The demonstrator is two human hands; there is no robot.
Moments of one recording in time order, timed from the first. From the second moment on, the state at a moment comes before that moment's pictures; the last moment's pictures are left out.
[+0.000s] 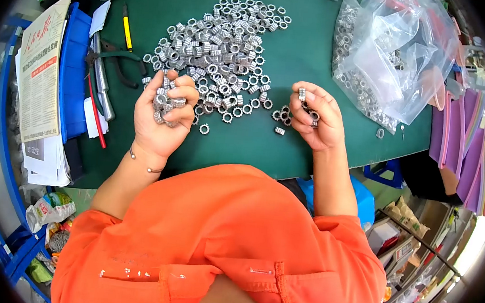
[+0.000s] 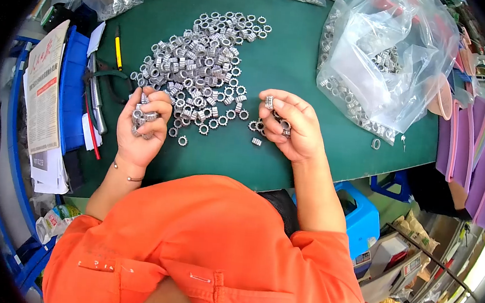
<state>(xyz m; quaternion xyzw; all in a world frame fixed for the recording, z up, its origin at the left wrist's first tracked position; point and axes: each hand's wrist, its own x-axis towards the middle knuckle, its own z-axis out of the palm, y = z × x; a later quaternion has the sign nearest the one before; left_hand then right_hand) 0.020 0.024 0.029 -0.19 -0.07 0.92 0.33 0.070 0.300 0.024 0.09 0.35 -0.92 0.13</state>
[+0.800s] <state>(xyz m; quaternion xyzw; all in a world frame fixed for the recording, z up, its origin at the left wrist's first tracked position) 0.019 0.021 0.027 -0.22 -0.07 0.91 0.34 0.093 0.296 0.029 0.06 0.59 -0.80 0.12</state>
